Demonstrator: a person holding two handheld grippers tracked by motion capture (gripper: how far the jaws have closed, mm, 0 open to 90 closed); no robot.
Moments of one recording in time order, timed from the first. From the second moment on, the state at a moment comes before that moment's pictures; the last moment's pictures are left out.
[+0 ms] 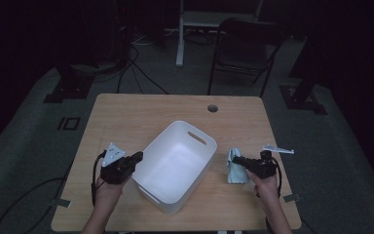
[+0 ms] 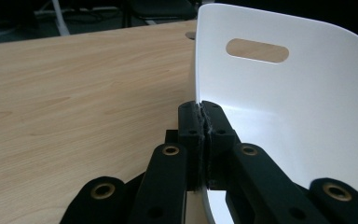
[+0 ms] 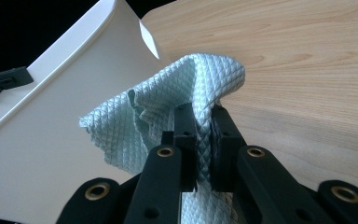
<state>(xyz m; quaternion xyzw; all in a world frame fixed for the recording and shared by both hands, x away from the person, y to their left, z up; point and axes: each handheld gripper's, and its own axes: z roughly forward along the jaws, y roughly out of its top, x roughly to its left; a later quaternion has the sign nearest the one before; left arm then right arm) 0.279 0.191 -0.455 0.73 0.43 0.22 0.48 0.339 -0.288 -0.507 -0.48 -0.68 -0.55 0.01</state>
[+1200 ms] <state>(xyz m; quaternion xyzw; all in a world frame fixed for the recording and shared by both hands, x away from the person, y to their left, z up) 0.274 0.192 -0.462 0.75 0.40 0.23 0.48 0.334 -0.248 -0.462 -0.40 -0.71 -0.57 -0.06</state>
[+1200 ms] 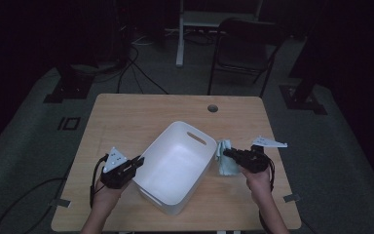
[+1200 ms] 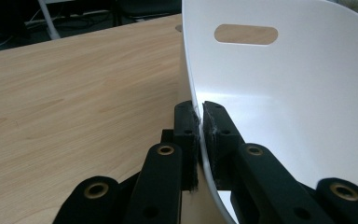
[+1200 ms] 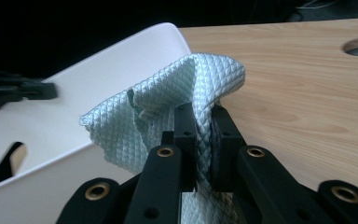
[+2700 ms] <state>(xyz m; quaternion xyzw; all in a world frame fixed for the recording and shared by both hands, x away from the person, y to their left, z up) 0.279 0.191 -0.463 0.76 0.37 0.23 0.48 0.348 -0.225 -0.497 -0.42 -0.75 -0.51 -0.04</state>
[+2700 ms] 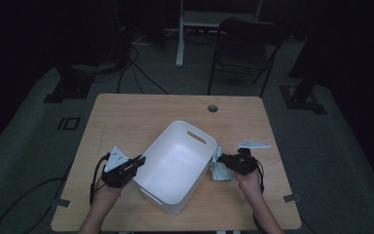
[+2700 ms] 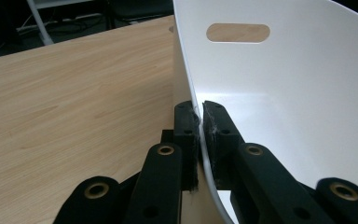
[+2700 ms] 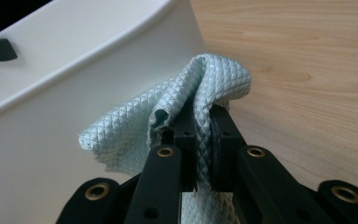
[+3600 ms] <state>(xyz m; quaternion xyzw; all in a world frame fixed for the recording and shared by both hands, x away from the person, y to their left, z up) 0.278 0.188 -0.463 0.76 0.38 0.23 0.48 0.360 -0.219 -0.537 -0.44 -0.77 -0.45 -0.01</state>
